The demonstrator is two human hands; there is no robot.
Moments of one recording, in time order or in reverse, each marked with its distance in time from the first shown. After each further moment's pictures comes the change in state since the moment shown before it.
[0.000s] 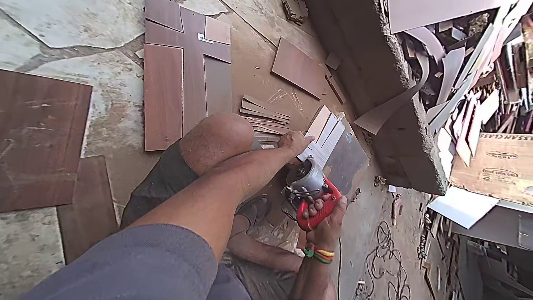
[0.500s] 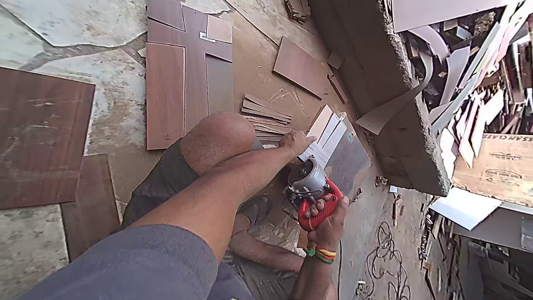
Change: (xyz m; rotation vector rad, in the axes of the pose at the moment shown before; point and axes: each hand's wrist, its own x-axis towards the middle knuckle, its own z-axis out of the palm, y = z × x) left_hand 0.001 -0.001 0.000 -0.014 -0.002 -0.006; right_hand 0.002 -0.001 0.001 -0.018 0.017 -0.008
